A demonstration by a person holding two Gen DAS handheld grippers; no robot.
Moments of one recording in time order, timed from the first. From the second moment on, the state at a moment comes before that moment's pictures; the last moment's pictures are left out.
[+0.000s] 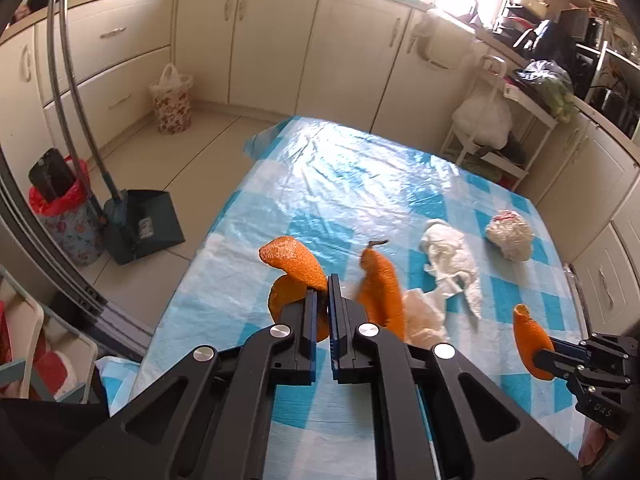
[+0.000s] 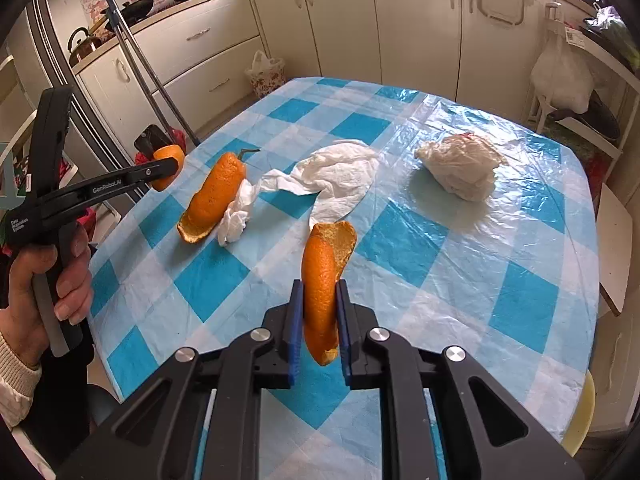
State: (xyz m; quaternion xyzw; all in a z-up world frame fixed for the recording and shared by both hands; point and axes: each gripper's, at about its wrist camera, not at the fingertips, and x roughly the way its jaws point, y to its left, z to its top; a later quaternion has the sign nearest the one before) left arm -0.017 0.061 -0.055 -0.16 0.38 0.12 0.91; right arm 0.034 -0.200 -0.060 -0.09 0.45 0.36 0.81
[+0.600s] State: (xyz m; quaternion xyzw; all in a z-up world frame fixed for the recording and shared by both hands) left arm -0.017 -0.100 -0.014 -0.05 0.34 0.01 0.94; right arm 0.032 -0.292 -0.018 -0.03 0.40 0.28 0.87
